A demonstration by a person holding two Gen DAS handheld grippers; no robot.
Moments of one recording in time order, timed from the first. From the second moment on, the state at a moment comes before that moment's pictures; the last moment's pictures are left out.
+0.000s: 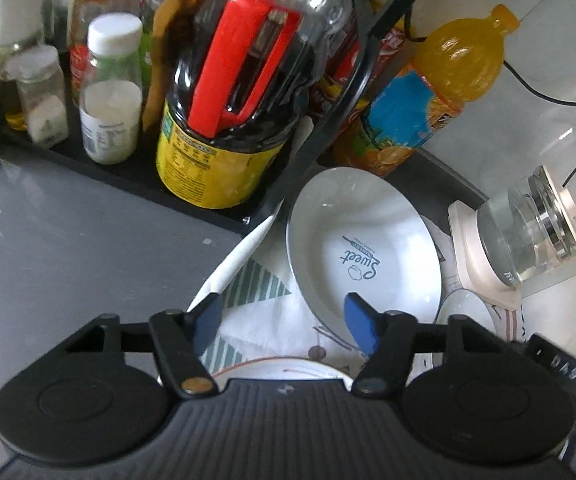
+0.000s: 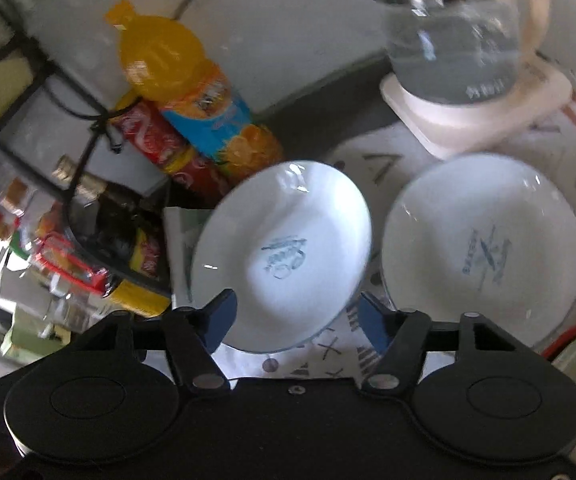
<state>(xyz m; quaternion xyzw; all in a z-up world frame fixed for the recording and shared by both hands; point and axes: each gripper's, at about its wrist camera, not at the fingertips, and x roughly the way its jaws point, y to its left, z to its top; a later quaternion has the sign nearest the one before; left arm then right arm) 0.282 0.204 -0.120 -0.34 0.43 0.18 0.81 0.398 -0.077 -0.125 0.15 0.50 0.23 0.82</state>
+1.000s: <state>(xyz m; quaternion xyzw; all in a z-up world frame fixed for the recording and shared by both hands) 0.335 0.211 -0.196 -0.38 0.45 0.16 0.79 0.423 -0.059 -0.216 0.23 0.55 0.15 0.79</state>
